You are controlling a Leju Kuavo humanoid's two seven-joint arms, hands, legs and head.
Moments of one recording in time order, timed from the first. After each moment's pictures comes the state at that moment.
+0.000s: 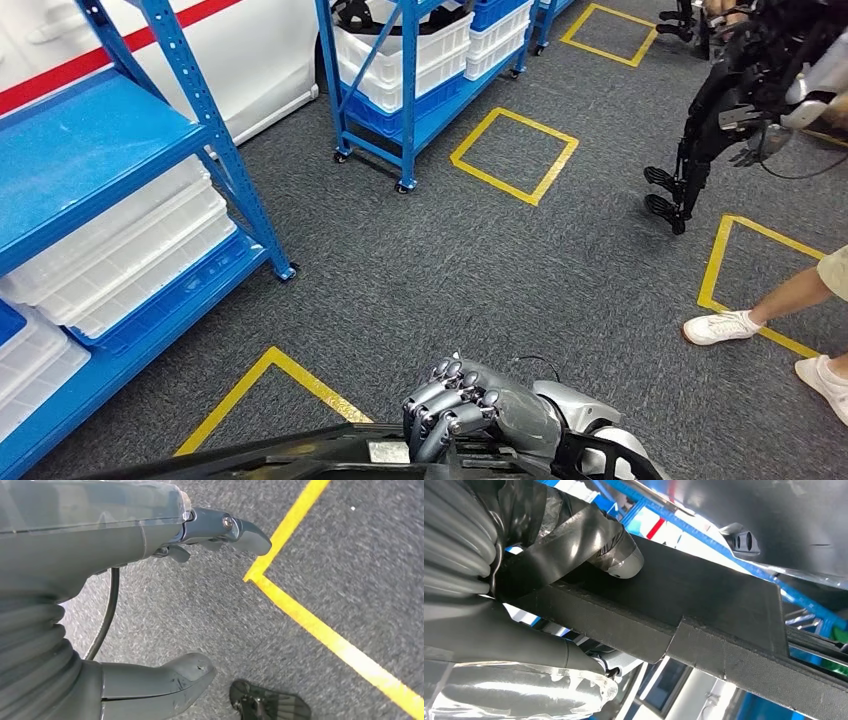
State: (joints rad) left arm -0.04 0.06 0.90 -0.20 -0.65 0.05 -0.04; right arm -0.24 -0.19 0.67 -2.04 -0.16 0.38 -0.56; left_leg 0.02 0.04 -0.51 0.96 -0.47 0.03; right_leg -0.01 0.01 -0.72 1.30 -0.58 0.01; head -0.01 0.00
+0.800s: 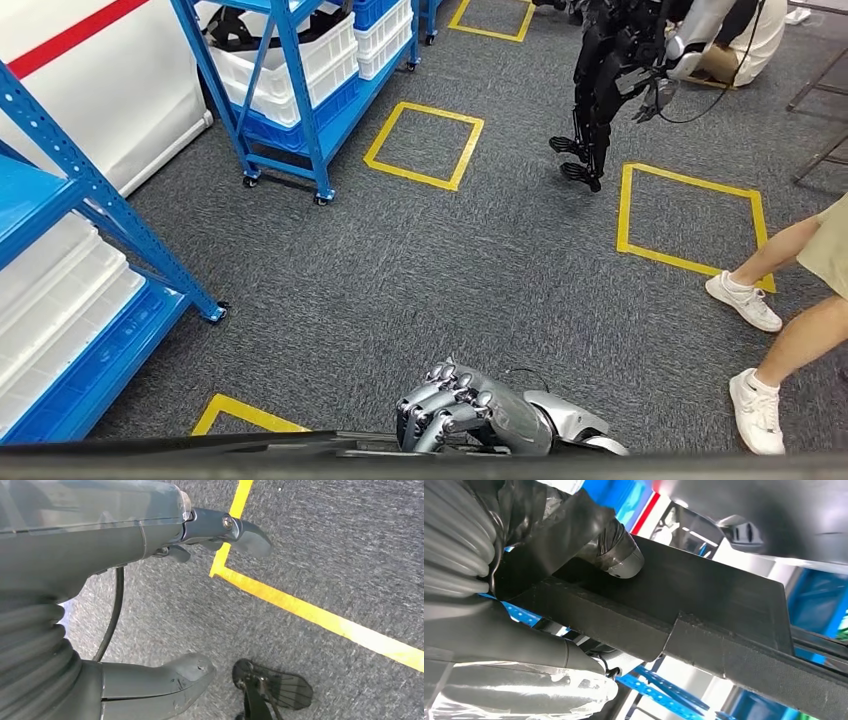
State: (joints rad) left arm -0.04 0.05 0.91 -0.20 -0.65 0.00 -0.04; right arm -0.19 -0.16 0.67 -2.02 -0.17 0.36 -0.55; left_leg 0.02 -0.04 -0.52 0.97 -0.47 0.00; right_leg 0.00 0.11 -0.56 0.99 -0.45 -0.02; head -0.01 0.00
